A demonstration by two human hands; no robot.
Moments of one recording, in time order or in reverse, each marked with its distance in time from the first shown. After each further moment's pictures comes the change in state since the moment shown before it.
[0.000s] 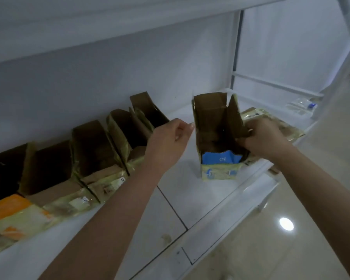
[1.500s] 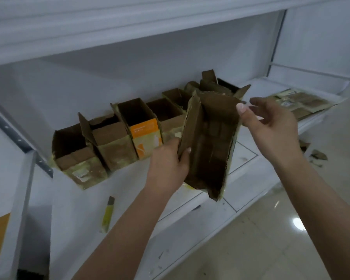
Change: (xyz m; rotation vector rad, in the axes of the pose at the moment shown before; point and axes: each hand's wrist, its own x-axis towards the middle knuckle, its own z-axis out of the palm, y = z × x) left_hand -0.320 -0.098 -0.238 0.156 0.177 0.052; right_hand -0.325 -0.259 0.091 0.525 0.343 -0.115
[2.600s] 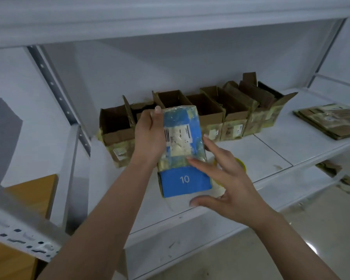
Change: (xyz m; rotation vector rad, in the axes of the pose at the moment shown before) left_hand 0.005 -0.072 -0.088 -0.612 0.338 -0.377; right_hand -0.104 -0.011 0.099 -0.055 -0.580 -0.812
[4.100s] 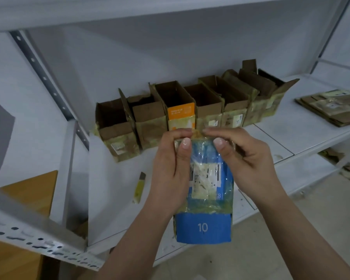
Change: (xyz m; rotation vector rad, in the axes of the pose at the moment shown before) left_hand -0.091 0.002 0.012 0.051 -0.183 0.244; right_hand 0.017 -0.012 -0.024 0.423 0.349 0.307
